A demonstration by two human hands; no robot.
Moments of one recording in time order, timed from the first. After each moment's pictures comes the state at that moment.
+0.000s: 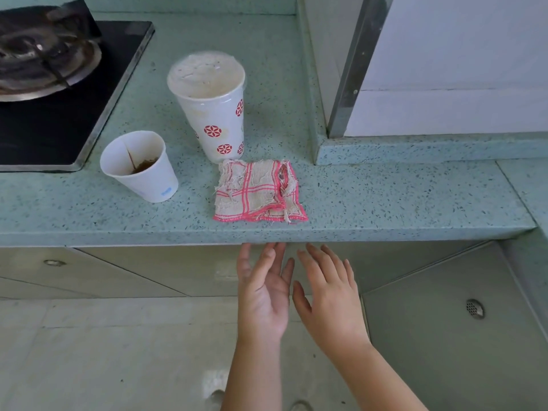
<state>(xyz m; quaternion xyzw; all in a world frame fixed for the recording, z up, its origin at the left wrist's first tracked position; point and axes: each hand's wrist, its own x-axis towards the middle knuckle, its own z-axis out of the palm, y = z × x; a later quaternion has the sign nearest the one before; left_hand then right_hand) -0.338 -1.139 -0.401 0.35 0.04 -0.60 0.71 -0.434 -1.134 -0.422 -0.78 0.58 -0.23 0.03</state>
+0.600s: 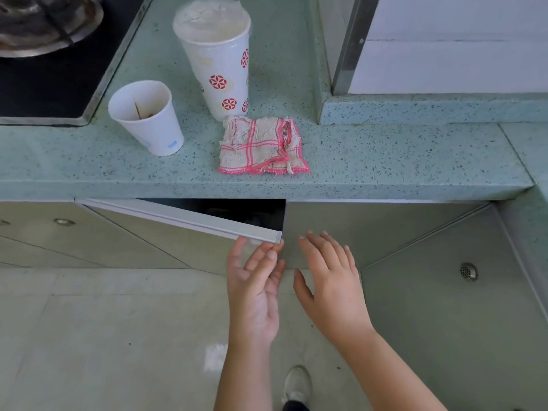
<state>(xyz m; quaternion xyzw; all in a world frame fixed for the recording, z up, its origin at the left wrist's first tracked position) -0.337 -1.071 -0.404 0.44 -0.02 -0.56 0.70 -0.443 -1.086 -0.426 -0.80 0.56 -0.23 0.05</state>
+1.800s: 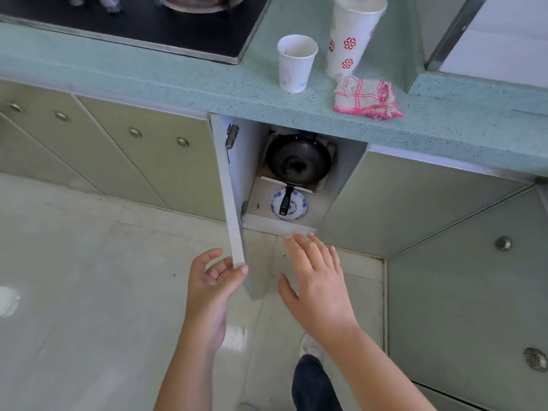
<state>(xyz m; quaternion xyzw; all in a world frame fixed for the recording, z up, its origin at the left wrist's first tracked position) -0.214 -0.840 -0.382 0.60 -0.08 -0.46 0.65 -0.351 -0.900 -0.394 -0.87 0.46 -0.18 0.07</state>
